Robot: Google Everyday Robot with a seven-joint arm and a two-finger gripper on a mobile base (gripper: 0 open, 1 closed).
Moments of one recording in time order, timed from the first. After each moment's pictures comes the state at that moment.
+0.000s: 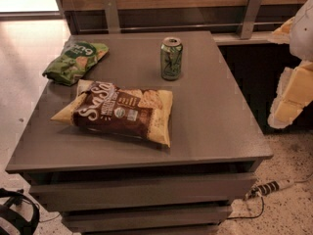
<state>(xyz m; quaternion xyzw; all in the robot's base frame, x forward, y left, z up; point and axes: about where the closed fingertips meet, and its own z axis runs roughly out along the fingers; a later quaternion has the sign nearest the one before) 0.440 -0.216 0.983 -0.60 0.78 -0.04 0.17</state>
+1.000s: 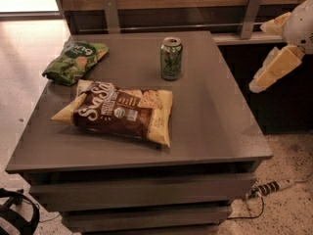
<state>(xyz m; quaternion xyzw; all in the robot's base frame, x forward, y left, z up) 0.552 -0.237 0.956 -0.55 0.77 0.07 0.32</state>
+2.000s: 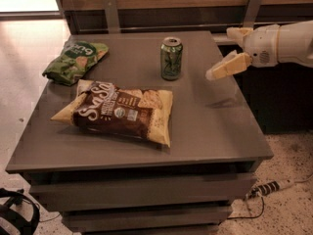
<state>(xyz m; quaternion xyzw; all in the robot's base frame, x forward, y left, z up) 0.643 -0.176 0.918 -0.47 0.69 0.22 0.50</state>
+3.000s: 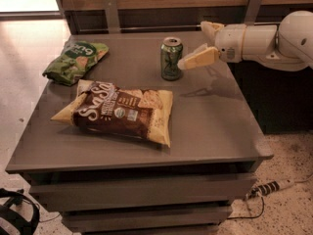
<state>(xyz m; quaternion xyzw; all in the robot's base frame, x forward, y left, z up) 0.688 -0.111 0.923 -0.45 0.64 0.26 0.56</state>
